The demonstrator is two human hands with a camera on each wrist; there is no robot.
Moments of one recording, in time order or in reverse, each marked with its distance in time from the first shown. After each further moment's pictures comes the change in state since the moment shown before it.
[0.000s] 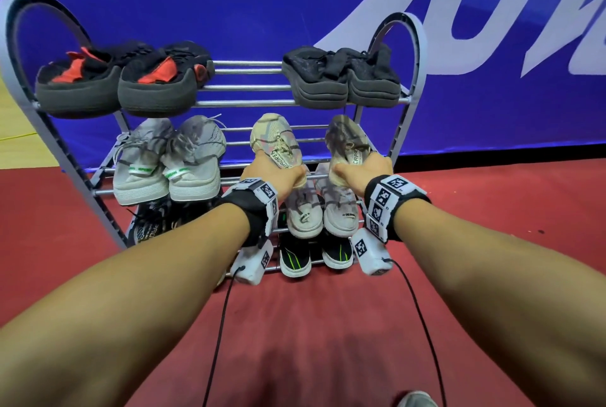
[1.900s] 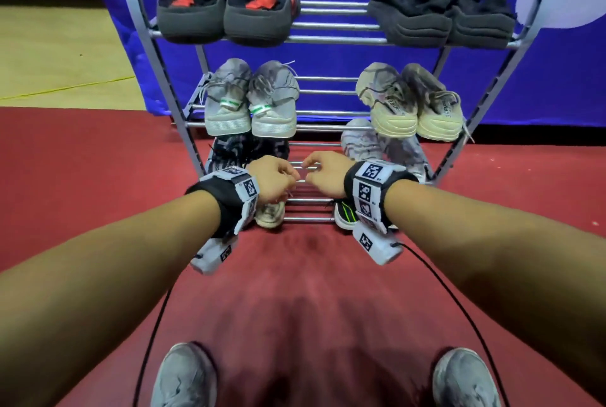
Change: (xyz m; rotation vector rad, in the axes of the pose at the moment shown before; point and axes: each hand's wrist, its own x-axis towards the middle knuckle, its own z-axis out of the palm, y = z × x) left_hand -0.067 -0.119 -0.085 0.033 -0.284 -0.031; right_hand -0.128 -0.054 0.110 -0.290 -0.639 -0.469
